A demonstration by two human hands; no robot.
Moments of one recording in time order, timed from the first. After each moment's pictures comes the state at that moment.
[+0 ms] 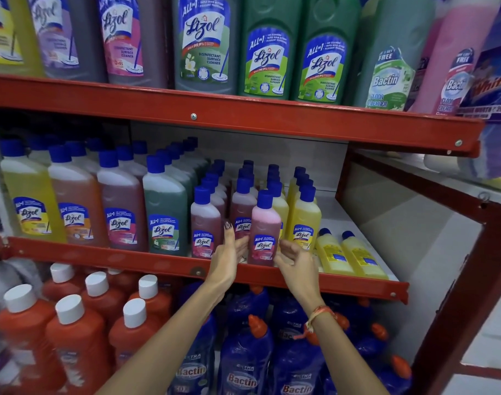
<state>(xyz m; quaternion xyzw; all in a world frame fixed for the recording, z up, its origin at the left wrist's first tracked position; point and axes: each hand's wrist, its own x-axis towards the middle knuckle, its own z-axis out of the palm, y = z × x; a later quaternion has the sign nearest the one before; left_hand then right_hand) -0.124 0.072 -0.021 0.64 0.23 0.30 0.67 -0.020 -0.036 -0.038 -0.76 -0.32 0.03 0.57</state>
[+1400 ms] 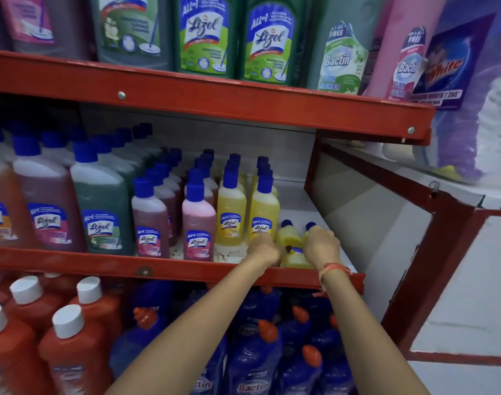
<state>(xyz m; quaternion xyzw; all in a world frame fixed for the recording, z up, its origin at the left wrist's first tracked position) 0.022 0.001 -0.024 0.81 0.28 0.13 0.50 0.075 -0.106 0.011 -0.95 -0.22 -0.08 0.20</state>
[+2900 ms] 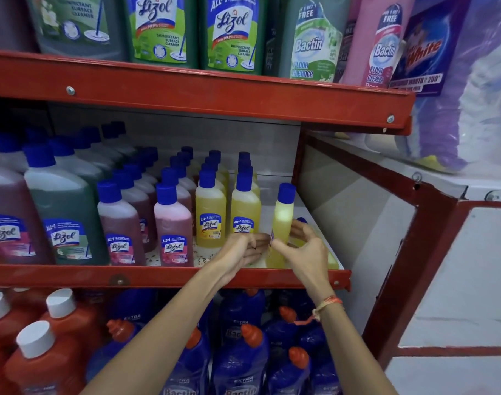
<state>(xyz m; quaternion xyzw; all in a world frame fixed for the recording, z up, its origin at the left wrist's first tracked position) -0.008 -0.001 -0.008 0.66 0.17 0.11 0.73 0.072 -0.122 -0.023 -0.75 -0.26 -0.05 0.61</state>
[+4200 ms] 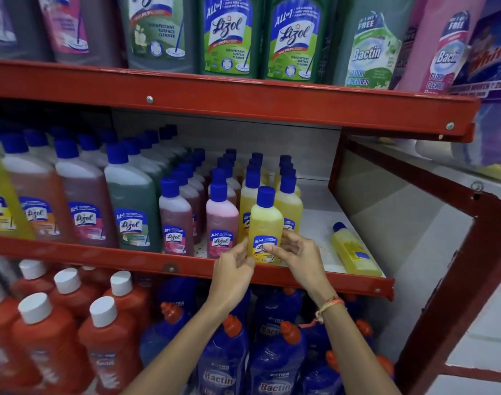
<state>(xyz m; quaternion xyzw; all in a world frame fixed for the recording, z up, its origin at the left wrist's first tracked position) -0.103 0.010 -0.026 0.71 0.22 0.33 0.58 0.034 -0.067 -0.031 -0.67 -0.40 0.10 0.61</state>
